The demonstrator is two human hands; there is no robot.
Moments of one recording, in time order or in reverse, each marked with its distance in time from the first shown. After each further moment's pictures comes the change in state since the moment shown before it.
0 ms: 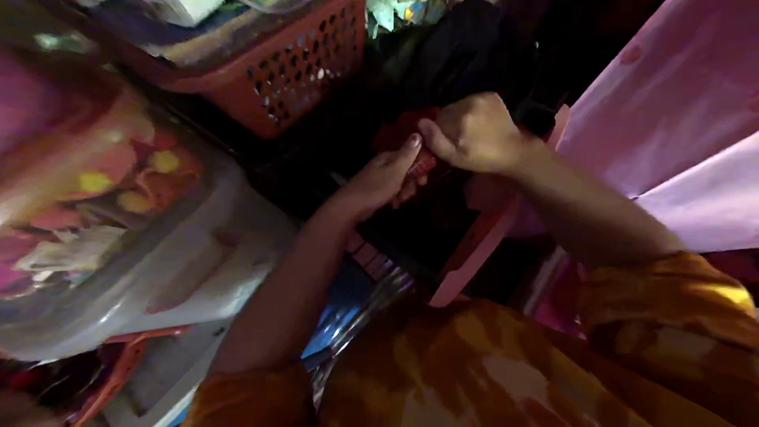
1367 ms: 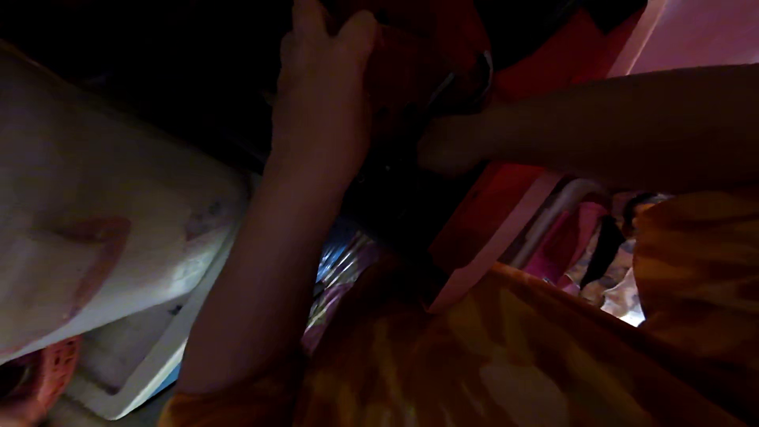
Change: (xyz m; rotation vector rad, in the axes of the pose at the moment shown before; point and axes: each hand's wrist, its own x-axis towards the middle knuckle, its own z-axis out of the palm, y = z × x) left_hand 0.084 -0.176 -0.020 0.823 0.567 0.481; right_hand -0.029 0.006 0.085 0.072 -1.266 -0.201
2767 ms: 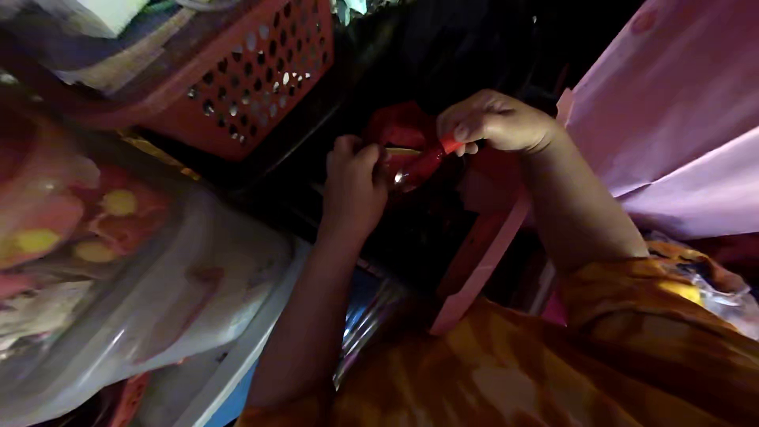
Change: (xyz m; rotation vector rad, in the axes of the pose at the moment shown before) left_hand 0.035 0.124 -0.118 -0.212 -0.237 -0.365; right_hand -0.083 0.047 -0.031 0.881 1.002 -0.413
